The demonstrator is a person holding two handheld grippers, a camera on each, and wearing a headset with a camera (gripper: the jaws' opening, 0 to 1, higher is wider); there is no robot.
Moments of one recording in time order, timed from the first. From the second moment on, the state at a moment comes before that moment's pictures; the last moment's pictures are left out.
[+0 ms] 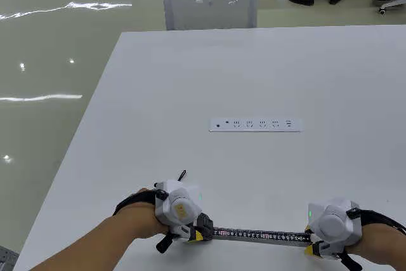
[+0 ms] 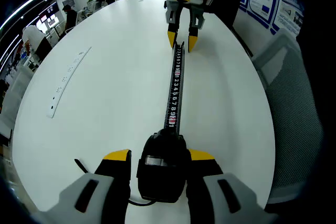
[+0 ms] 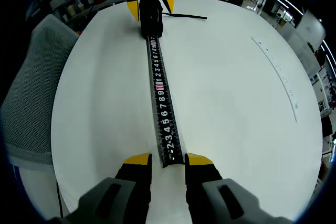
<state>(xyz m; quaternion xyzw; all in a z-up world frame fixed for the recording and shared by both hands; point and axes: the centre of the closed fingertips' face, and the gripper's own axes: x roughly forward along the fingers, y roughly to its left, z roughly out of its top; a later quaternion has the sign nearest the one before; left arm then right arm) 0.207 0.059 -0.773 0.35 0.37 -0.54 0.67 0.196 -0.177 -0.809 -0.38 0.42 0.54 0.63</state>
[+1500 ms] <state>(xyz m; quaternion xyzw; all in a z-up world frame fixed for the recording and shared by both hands) 0.205 0.058 -0.778 0.37 0.37 -0.55 0.66 0.197 -0.178 -0.815 -0.39 0.43 0.55 0.61</state>
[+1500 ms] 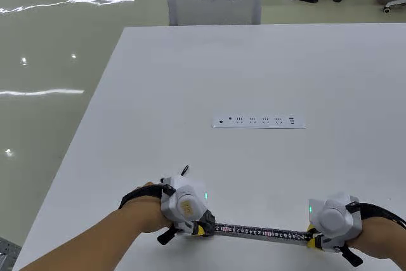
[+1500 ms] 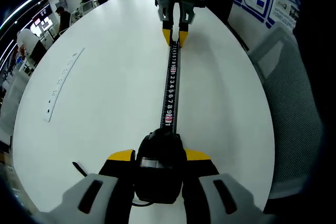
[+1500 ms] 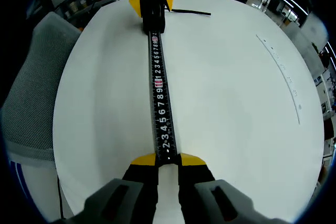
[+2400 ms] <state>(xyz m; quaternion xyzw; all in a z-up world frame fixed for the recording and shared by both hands) 0.223 0.074 -0.759 0.12 0.34 -0.28 0.89 0.196 -0.177 -0.815 -0.38 0.44 0.54 0.61</state>
